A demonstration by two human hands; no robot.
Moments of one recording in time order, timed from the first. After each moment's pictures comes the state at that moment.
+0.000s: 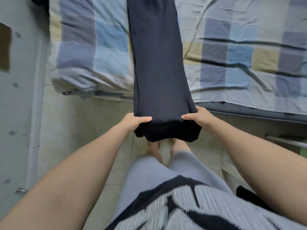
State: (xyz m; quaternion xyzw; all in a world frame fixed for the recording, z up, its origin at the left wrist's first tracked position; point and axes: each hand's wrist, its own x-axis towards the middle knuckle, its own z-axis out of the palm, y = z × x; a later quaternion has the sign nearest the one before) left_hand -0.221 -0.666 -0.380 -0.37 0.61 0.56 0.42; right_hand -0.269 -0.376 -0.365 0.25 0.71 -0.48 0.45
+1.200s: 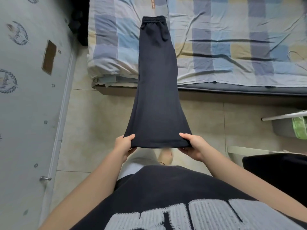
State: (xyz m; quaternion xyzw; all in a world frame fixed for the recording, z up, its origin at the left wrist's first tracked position) left_hand 0.109 -0.720 -0.265 -0.53 0.53 0.62 0.24; right_hand 0.091 -0.443 -0.240 0.49 0.45 -0.66 0.35
